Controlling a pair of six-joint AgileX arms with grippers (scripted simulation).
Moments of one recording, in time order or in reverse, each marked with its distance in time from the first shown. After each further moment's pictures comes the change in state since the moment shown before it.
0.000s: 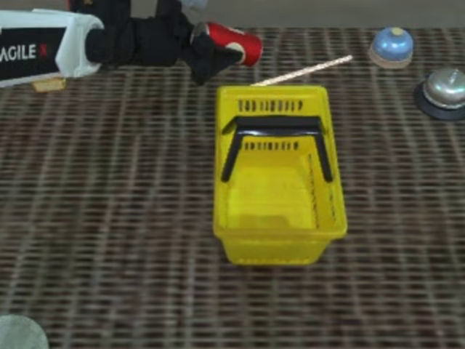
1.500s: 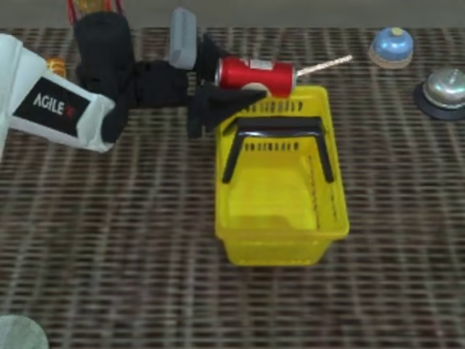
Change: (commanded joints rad) left arm -0.013 0.098 -0.270 0.945 0.469 -0.223; right arm 0.000 0.000 0.000 0.000 0.000 0.000
